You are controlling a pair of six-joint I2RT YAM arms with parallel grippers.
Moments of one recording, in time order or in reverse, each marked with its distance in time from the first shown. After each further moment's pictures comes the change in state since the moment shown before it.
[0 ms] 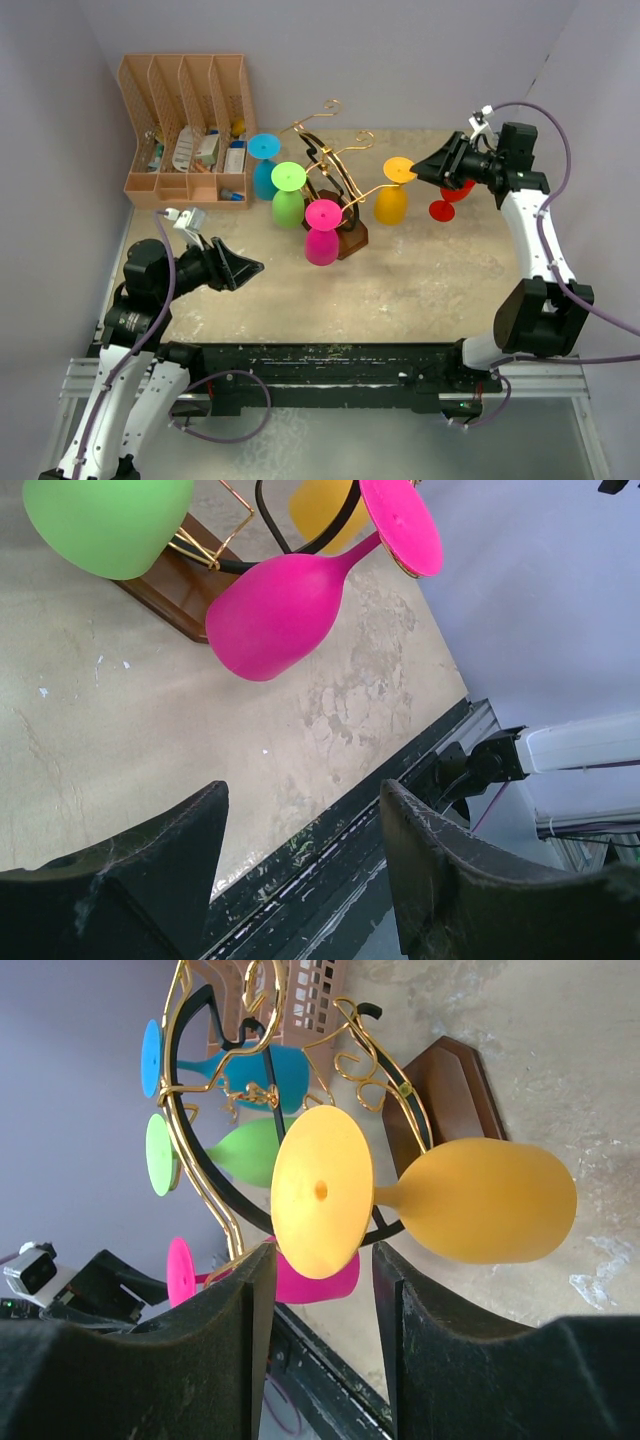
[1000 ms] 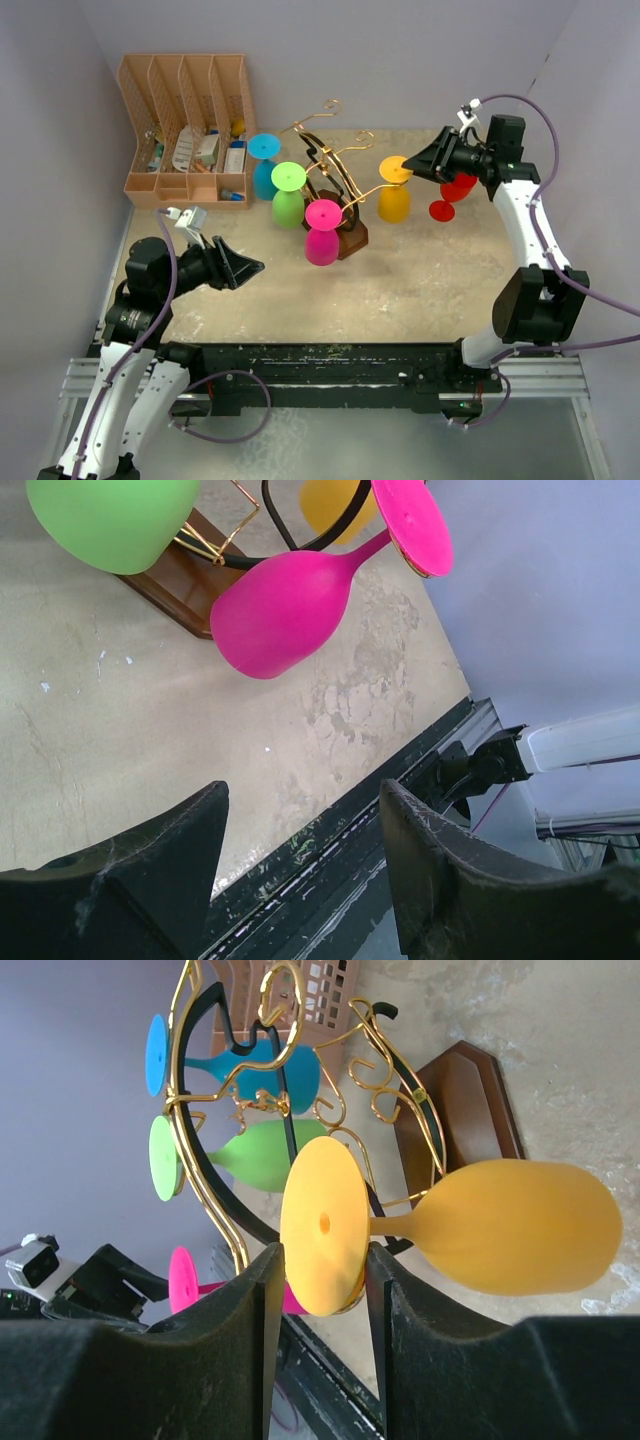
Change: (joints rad) left arm 0.000 0.016 -0.002 0.000 -0.003 0.000; right arm 0.049 0.069 0.062 0.006 0.002 -0.002
